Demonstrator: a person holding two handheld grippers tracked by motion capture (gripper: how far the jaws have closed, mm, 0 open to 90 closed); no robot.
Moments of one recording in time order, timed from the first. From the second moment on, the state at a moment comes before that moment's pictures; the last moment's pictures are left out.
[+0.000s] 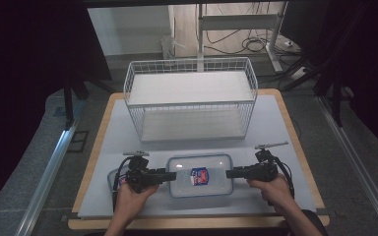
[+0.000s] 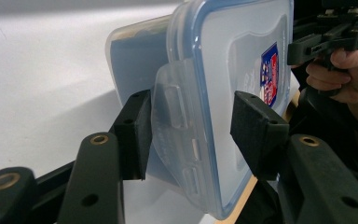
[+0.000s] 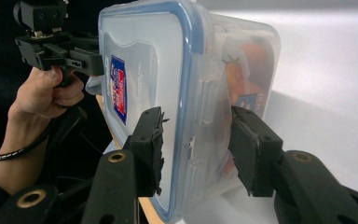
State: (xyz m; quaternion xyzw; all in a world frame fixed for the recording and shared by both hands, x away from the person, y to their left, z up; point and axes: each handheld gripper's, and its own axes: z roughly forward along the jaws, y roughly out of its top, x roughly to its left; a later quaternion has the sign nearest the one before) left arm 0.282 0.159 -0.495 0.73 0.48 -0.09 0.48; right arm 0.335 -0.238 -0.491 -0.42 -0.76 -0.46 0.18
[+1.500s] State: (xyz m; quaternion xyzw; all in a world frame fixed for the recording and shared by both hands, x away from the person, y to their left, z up) left arm 0.343 0.181 -0.357 0.72 0.44 -0.01 0.53; right arm 0.389 -0.220 -0.356 -0.36 -0.76 -0.54 0.08
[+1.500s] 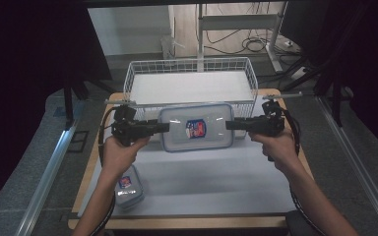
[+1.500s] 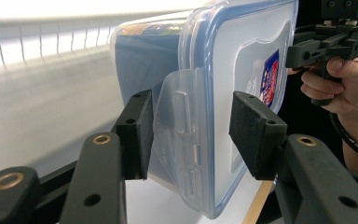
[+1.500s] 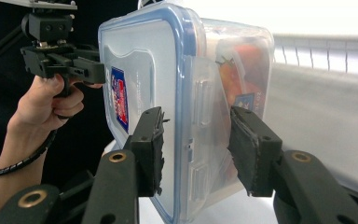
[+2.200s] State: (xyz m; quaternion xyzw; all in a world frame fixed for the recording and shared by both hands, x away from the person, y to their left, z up) left arm 0.410 0.197 -0.304 0.71 0.45 -0.01 0.54; right arm 0.449 -0.203 -0.308 -0.37 -0.74 -0.56 0.07
